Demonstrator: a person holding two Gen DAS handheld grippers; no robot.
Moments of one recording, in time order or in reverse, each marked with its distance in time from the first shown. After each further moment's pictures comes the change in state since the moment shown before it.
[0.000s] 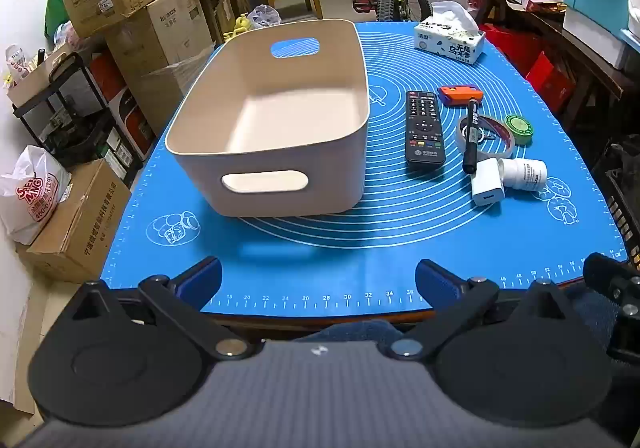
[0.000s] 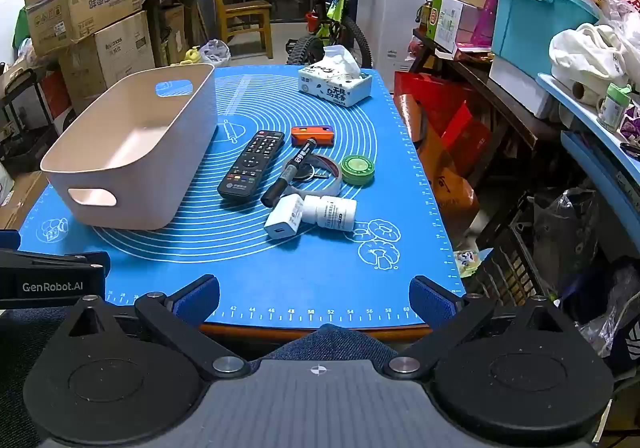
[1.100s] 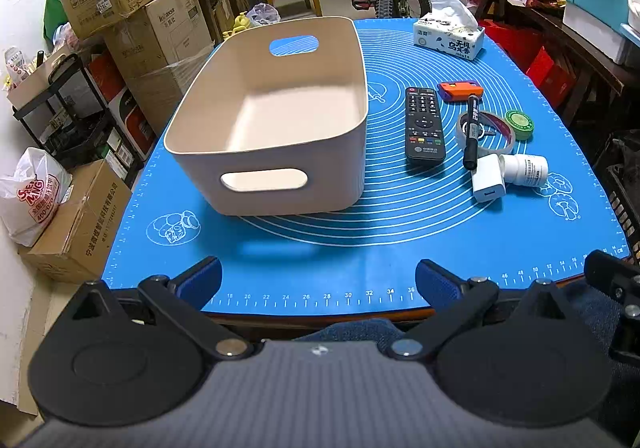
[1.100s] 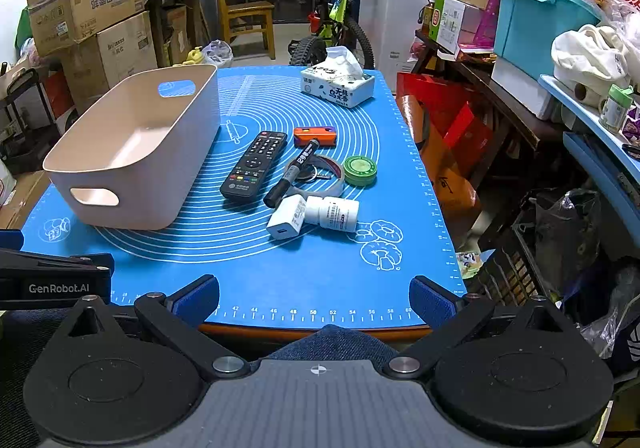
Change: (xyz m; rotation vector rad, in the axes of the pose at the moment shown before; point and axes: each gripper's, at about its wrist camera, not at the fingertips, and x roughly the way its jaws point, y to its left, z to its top) left arm 0.000 0.000 0.000 0.002 0.004 0.003; right arm -0.001 0.001 0.000 -0.001 -0.003 0.000
